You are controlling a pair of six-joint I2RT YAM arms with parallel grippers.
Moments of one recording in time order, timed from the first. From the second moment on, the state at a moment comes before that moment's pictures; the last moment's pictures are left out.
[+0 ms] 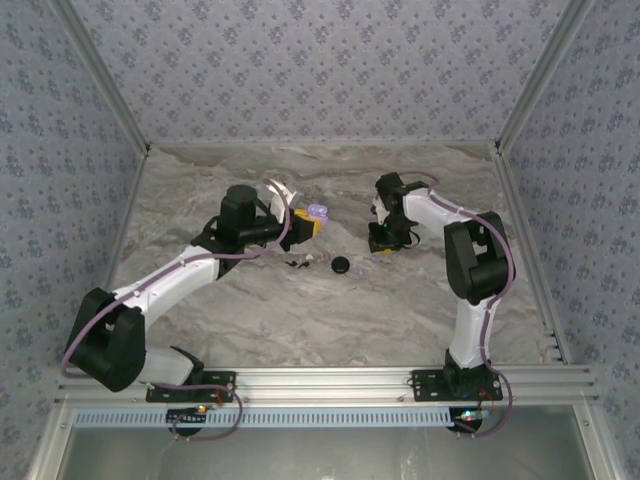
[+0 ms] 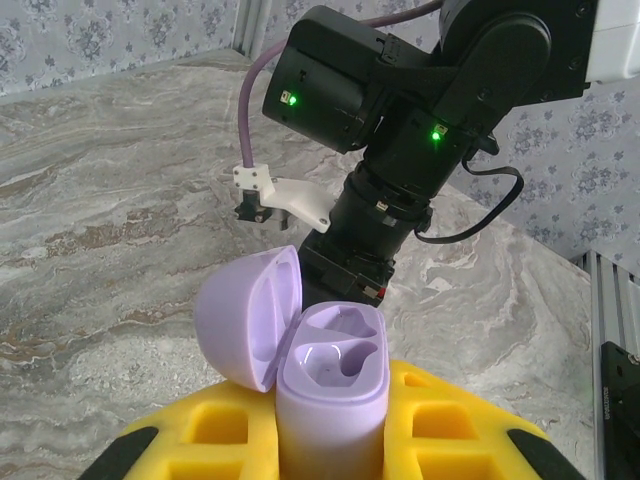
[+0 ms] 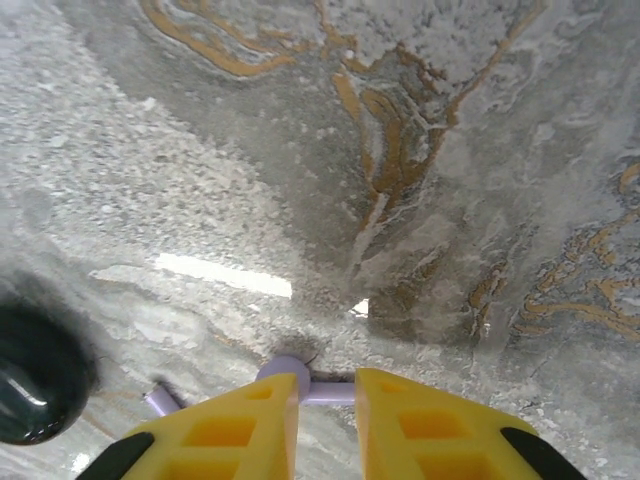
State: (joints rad) left arm -0.54 1.36 0.88 0.14 0.61 -0.16; right arm 0.34 1.94 1.38 -0.89 -0.19 0.18
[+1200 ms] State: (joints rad) left arm -0.54 1.35 0.87 0.12 0.60 -0.15; right arm 0.41 1.91 1.31 -0.91 -0.17 0.10
